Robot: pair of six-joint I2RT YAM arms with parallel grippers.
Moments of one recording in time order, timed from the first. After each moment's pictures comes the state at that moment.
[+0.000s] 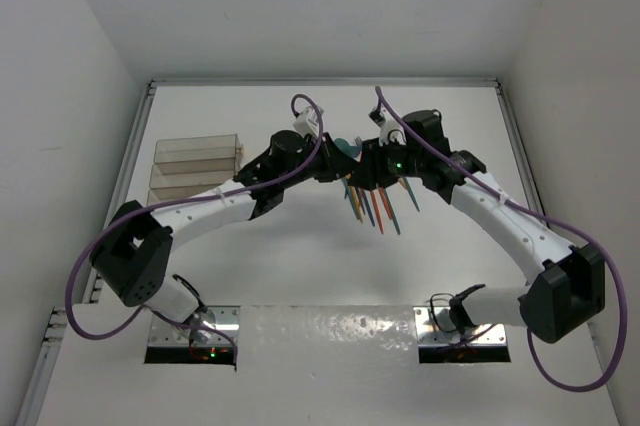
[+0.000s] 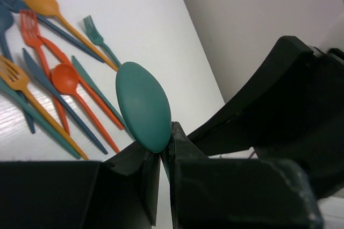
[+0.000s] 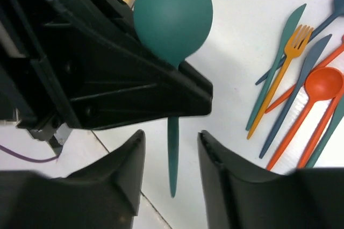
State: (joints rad) left arm -0.71 1.51 0.96 0.31 0.20 -0.81; right arm 0.46 1.30 1.04 -0.41 -0.45 0.22
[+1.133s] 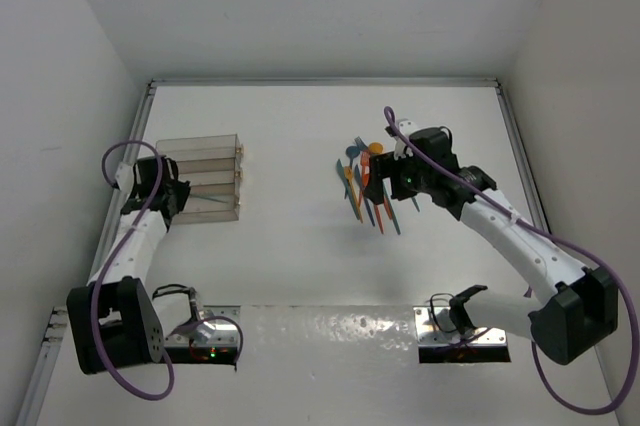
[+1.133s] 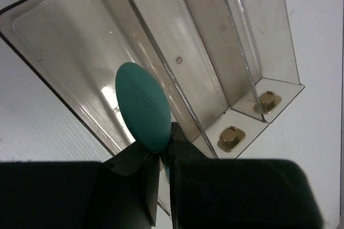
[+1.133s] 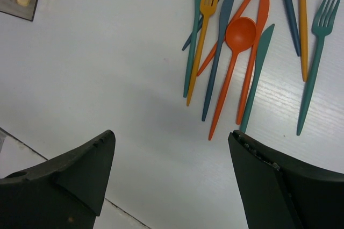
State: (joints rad) left arm 0.20 1.10 0.63 -0.34 -0.20 -1.03; right arm 0.46 1.18 0.93 -0.50 -0.15 0.20
